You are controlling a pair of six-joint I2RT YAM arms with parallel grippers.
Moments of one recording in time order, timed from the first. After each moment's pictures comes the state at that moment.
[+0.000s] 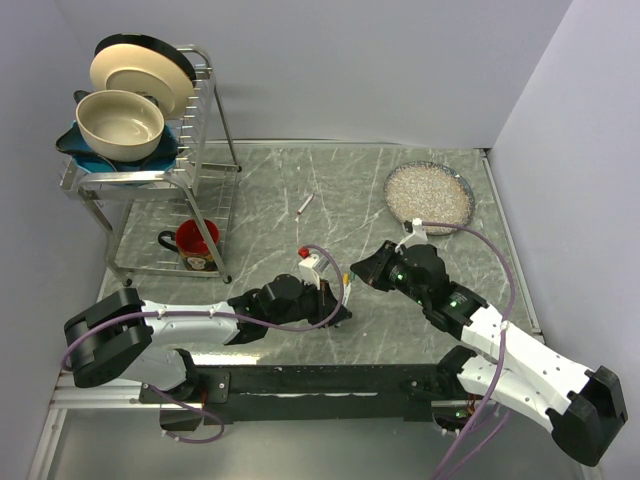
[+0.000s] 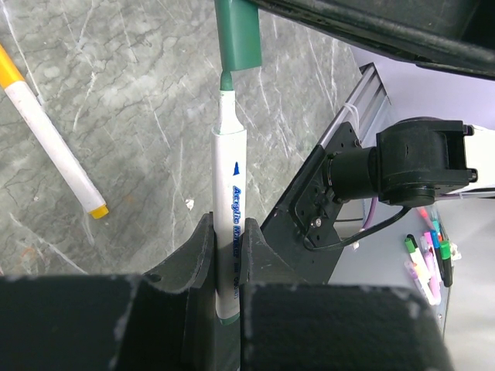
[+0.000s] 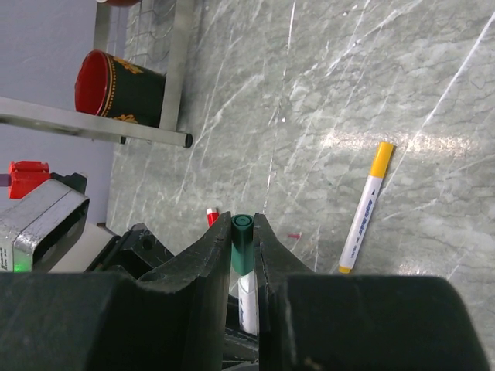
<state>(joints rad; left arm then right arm) -1.10 1.36 0.53 0.50 0.08 -0.81 0.69 0.83 0.55 -0.13 0.03 0.90</state>
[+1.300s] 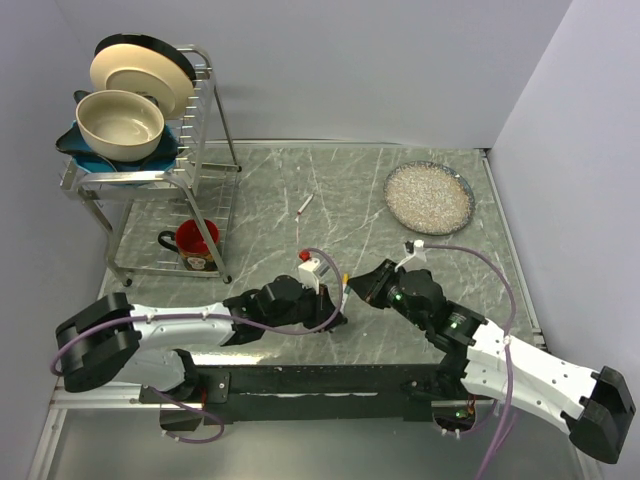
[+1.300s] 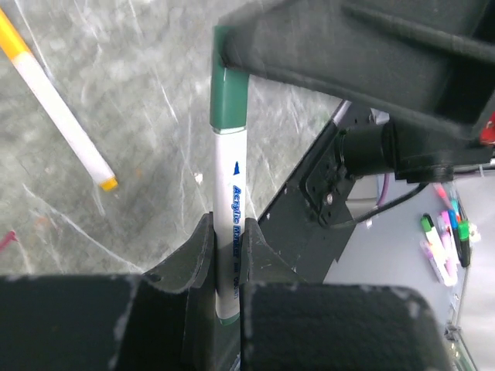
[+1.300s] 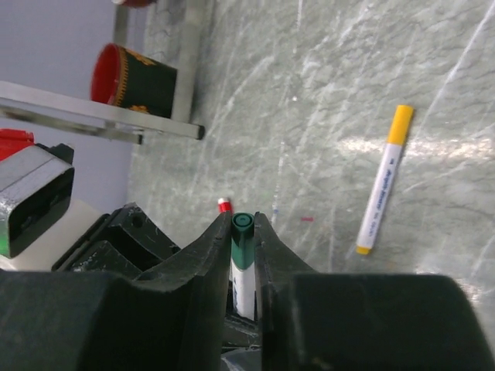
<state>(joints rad) -1.11 1.31 0.54 0.37 0.09 -0.77 0.87 0.72 0.40 -0.06 0.20 1.04</state>
